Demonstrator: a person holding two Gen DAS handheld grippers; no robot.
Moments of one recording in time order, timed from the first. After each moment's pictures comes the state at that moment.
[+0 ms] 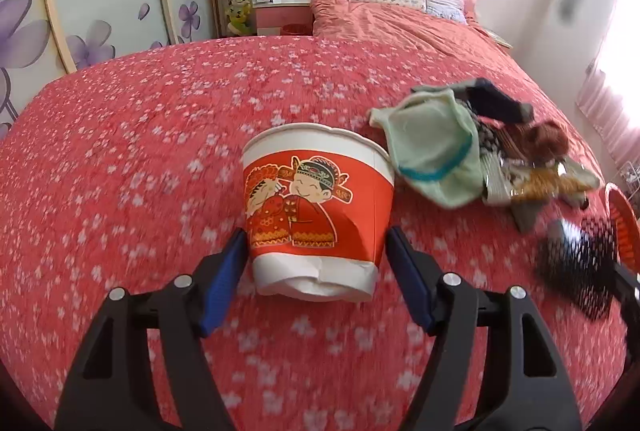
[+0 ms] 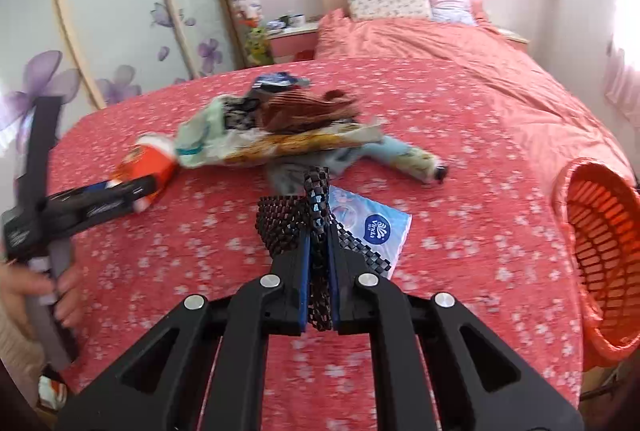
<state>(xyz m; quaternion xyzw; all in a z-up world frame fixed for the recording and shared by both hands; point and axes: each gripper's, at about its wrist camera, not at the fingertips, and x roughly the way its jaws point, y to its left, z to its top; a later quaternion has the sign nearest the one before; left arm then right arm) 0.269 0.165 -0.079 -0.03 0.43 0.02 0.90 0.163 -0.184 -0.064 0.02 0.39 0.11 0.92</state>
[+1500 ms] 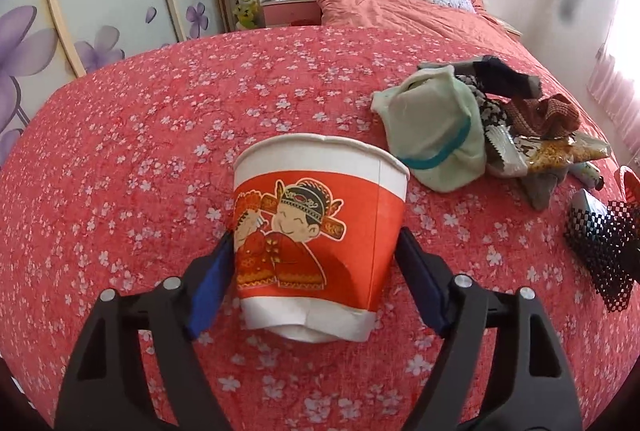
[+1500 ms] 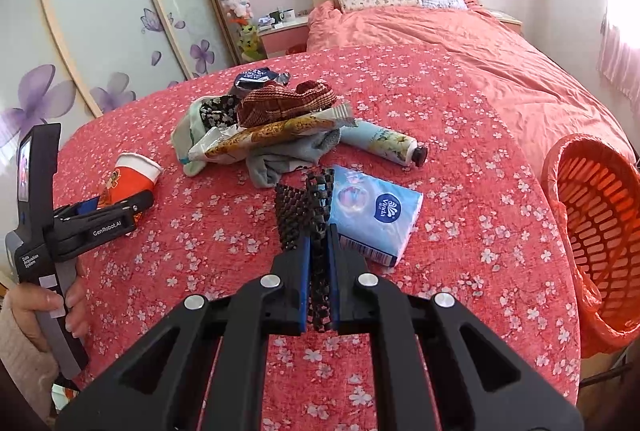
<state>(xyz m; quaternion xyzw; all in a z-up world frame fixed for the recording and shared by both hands) 0.270 0.153 -0.080 -0.01 0.44 0.04 0.90 0.158 -0.206 -0.068 0.05 0.40 0.11 0.91</state>
